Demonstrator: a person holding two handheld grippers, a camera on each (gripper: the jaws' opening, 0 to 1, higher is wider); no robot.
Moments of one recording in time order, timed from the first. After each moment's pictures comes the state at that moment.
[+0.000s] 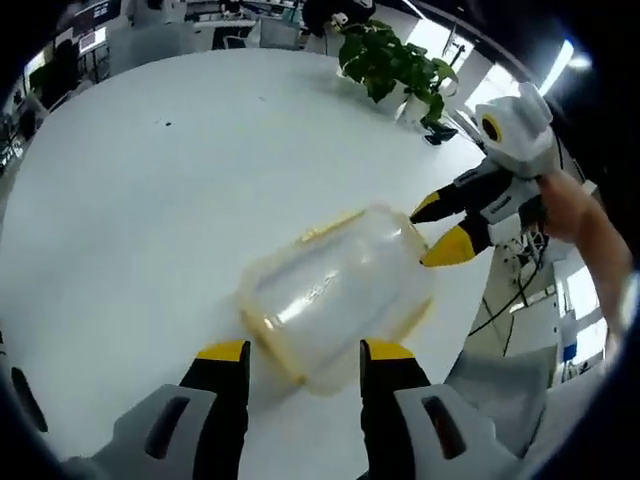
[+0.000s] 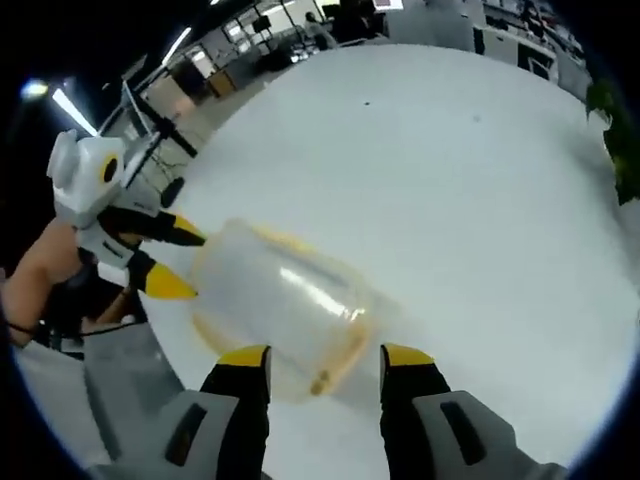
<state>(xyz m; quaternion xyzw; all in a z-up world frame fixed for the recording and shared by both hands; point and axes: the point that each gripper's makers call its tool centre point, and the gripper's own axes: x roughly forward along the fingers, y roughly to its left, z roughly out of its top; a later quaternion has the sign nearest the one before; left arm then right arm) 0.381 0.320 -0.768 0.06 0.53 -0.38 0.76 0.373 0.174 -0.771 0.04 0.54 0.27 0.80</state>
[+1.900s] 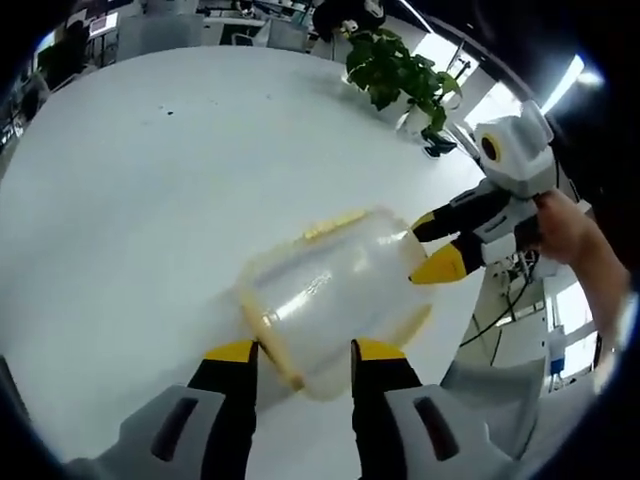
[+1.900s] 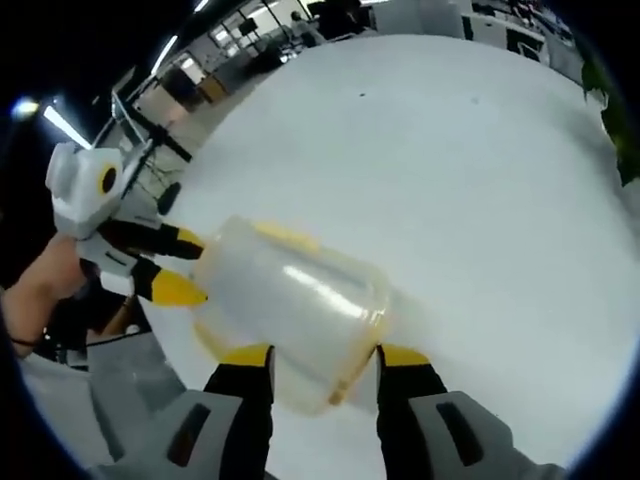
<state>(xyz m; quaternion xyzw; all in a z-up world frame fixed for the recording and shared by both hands) 0.381 0.317 -0.773 0.03 0.52 -0.39 0.76 0.373 0.189 -0.777 0.04 0.55 0.26 0.79</state>
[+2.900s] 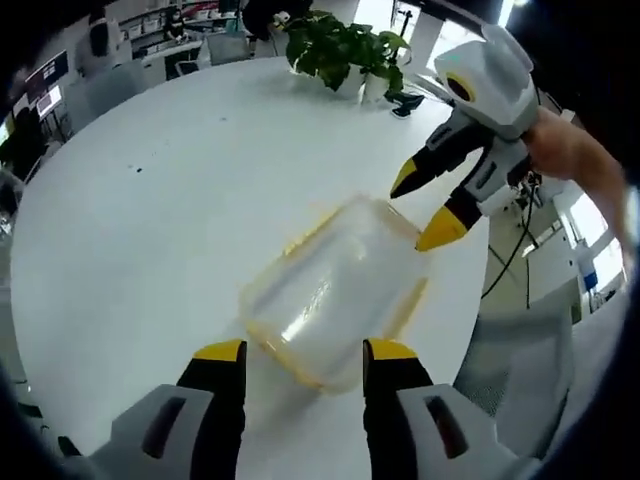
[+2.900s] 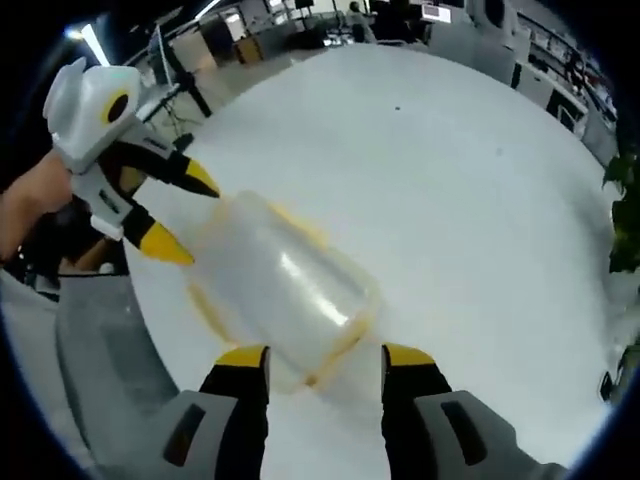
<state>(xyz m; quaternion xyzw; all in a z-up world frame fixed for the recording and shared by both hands) 0.385 0.315 -0.755 0.18 0.47 -0.44 0.75 0.369 0.177 -0.762 -0.10 0.53 0.31 0.78</state>
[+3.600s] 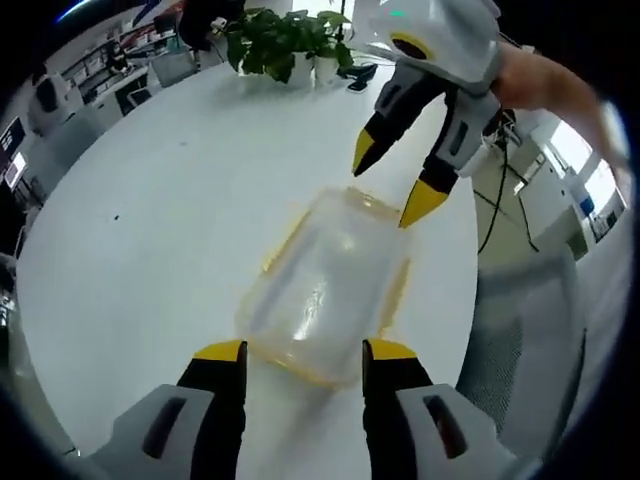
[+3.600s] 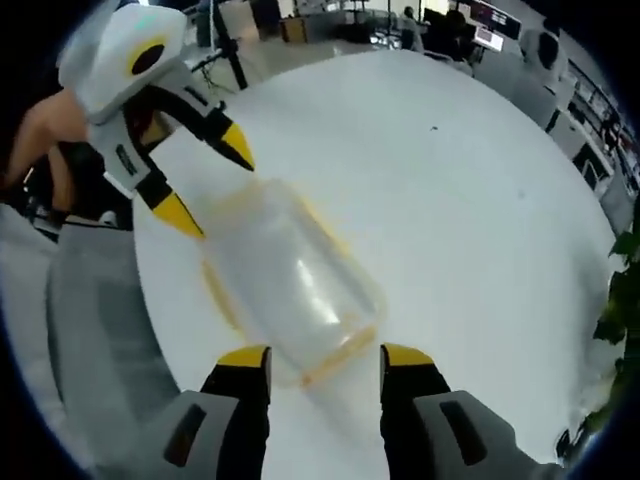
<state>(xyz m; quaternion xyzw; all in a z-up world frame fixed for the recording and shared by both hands) 0.385 0.306 -0.745 0.29 0.42 -0.50 0.70 0.369 0.183 -0.753 -0.20 0.51 0.37 0.75</state>
